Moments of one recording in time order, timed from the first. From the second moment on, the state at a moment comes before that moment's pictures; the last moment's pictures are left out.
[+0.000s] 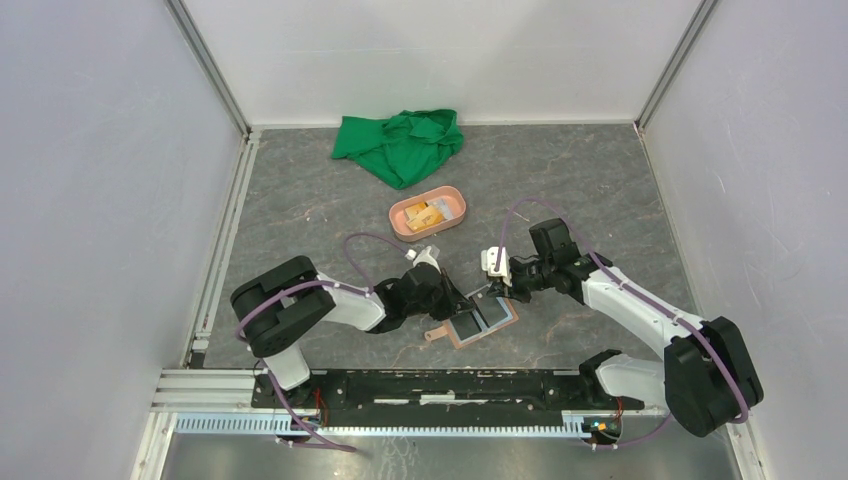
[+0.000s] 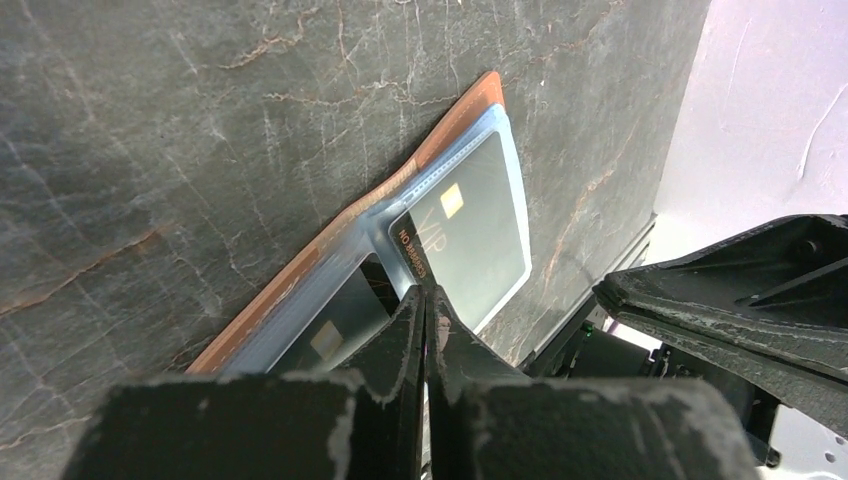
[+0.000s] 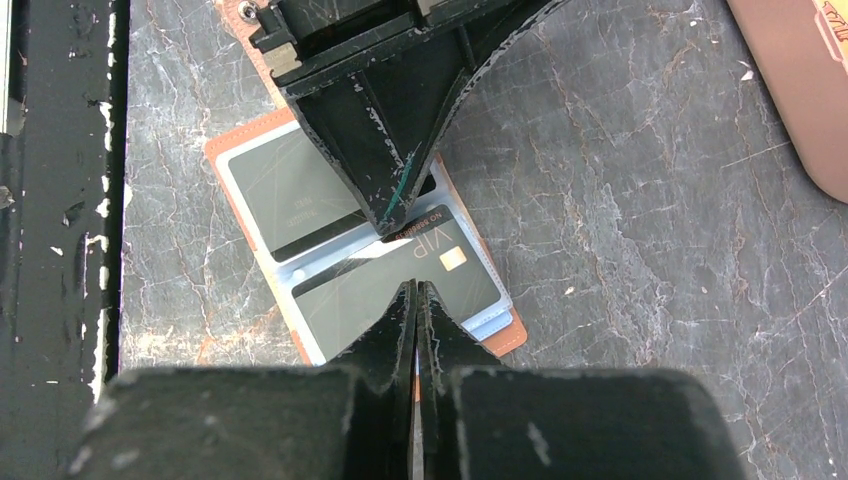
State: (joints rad) left arm -1.00 1.70 0.58 0.53 0.03 -1.25; right arm 0.45 1.19 0.62 -0.38 -0.78 -0.90
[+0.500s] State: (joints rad) left arm -1.00 1.74 0.60 0.55 0.04 -1.25; right arm 0.44 1.19 0.62 -0.38 -0.78 -0.89
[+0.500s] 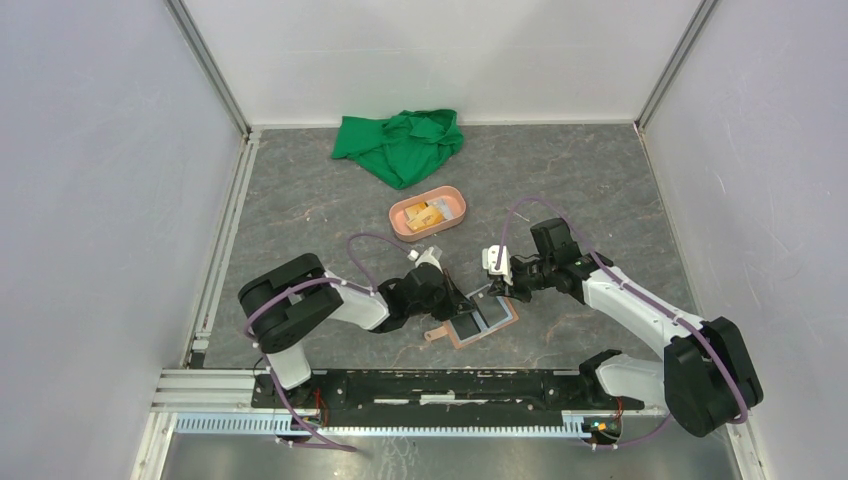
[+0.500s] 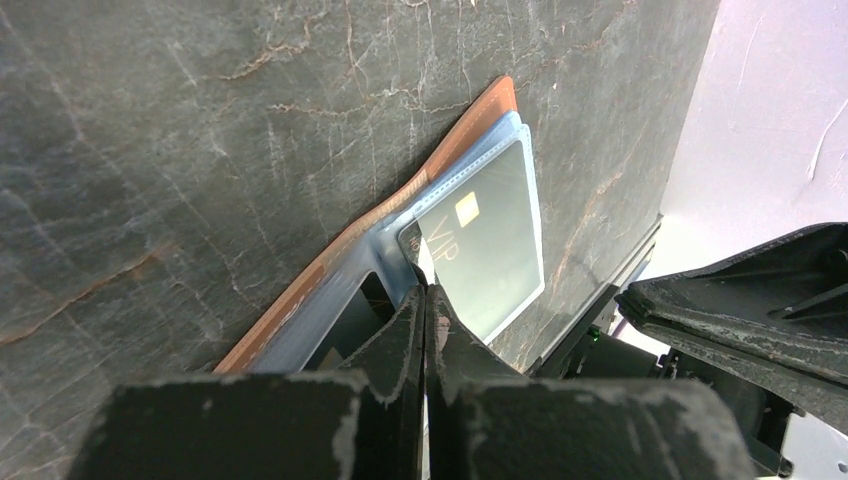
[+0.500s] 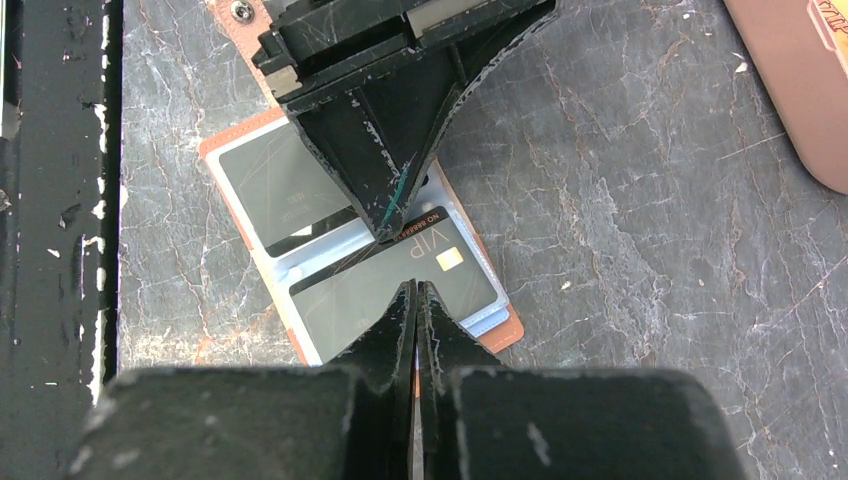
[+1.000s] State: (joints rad) left arm -1.00 1.77 0.60 0.60 0.05 -1.25; right arm 0.44 1.21 0.62 -0.38 -0.78 -0.89
